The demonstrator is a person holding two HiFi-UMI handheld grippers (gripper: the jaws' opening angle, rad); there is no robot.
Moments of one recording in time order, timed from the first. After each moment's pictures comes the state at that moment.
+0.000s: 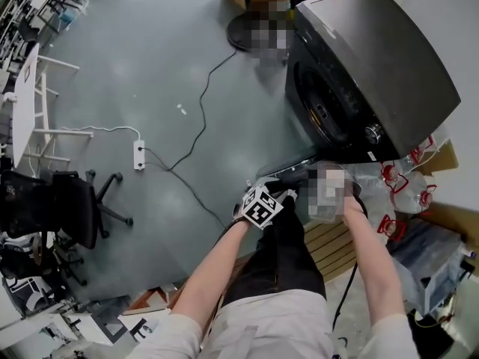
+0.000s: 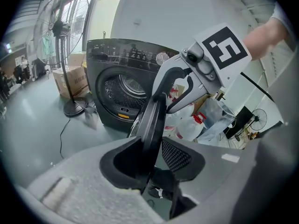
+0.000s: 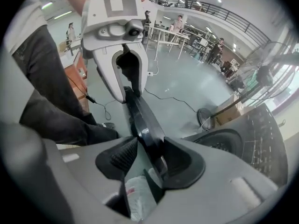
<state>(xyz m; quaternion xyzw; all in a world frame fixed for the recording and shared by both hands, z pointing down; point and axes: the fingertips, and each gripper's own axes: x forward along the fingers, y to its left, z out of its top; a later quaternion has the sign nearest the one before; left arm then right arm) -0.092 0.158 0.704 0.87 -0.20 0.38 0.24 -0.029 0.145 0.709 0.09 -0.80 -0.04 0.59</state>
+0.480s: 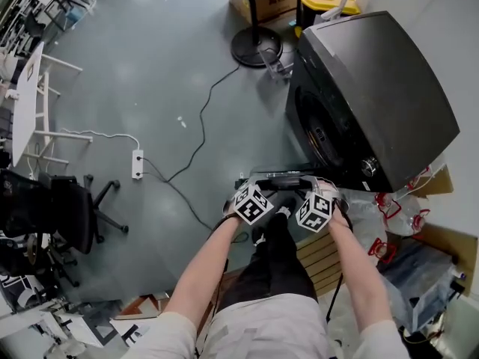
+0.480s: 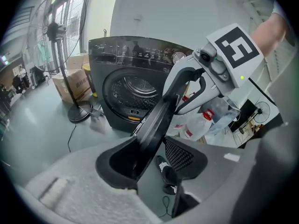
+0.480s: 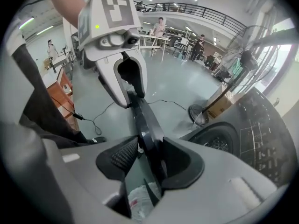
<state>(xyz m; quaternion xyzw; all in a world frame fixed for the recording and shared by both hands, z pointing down) -0.109 0.071 0.709 0.86 -0.19 0.42 0.21 -0.043 0.079 0.707 0.17 -0.82 0.02 0.55</state>
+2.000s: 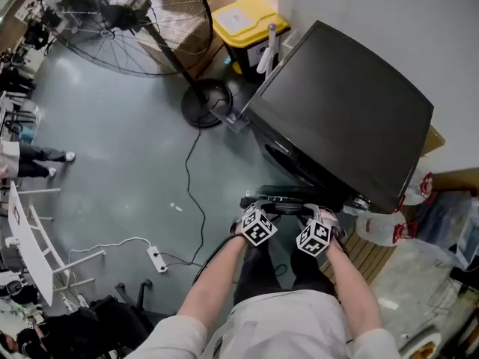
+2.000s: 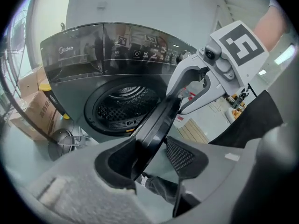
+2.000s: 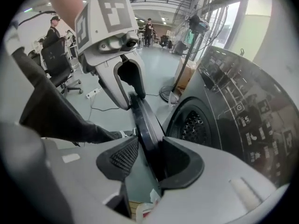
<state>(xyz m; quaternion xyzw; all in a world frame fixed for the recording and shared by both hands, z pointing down) -0.075 -0.101 0.712 0.88 0.04 0.47 0.11 -0.023 -0.055 0.707 0.38 -0.74 0.19 0.52</state>
